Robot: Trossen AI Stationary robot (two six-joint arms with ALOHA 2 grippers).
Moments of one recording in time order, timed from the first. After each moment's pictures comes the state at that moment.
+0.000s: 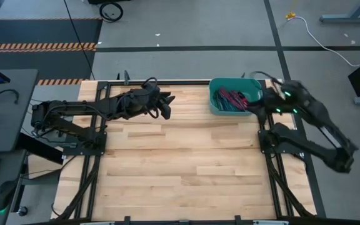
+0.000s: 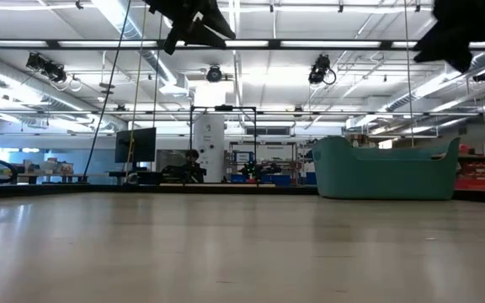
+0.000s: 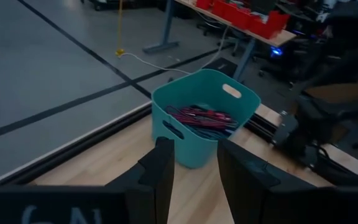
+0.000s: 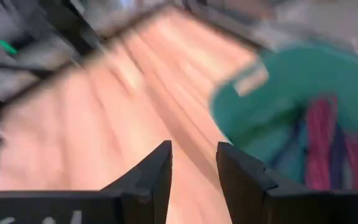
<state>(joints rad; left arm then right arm) 0.13 1.31 1.07 -0.06 -0.44 -0.42 -0.82 0.41 0.77 -0.90 -0.44 0.12</state>
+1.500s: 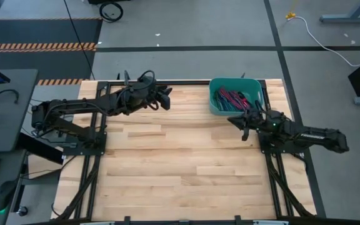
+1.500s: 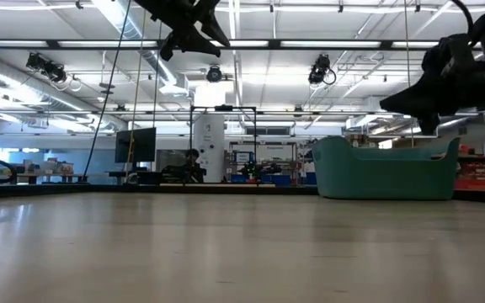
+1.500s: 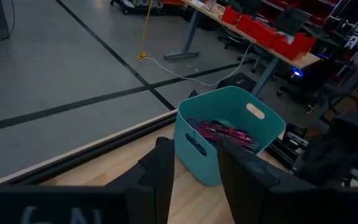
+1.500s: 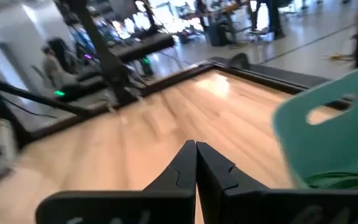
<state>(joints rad) 0.20 1.32 1.07 -0.05 -0.47 -0.49 -0.25 0.11 0.01 0.02 0.03 0.30</state>
